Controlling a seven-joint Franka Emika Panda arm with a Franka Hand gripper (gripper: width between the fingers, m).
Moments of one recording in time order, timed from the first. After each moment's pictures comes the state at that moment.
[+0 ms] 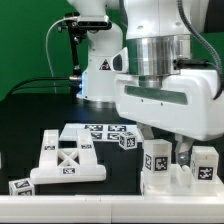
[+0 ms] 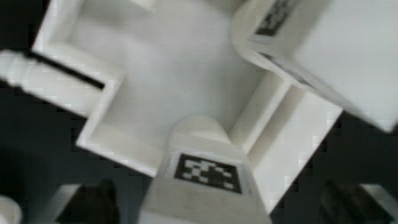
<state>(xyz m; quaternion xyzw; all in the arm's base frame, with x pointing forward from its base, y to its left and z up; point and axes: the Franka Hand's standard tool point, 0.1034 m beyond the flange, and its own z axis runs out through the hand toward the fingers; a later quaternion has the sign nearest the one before) 0.638 0.055 0.077 -0.89 0.45 -0.03 0.06</state>
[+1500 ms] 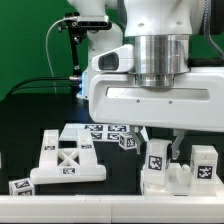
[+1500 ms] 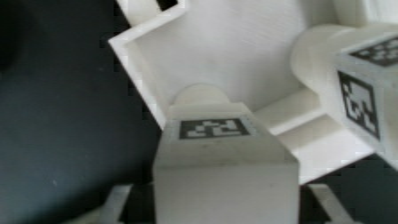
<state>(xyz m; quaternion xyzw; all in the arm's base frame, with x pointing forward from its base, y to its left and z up) 0.640 0.047 0.078 -0.94 0.33 -0.04 0.03</state>
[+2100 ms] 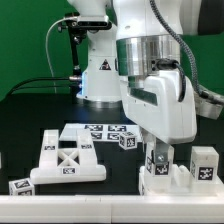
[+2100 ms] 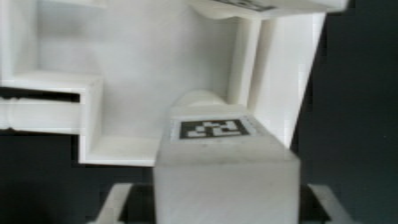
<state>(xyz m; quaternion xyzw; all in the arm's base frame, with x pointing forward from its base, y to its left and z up) 0.645 0.041 0.076 -0.77 0.64 -0.03 0.07</state>
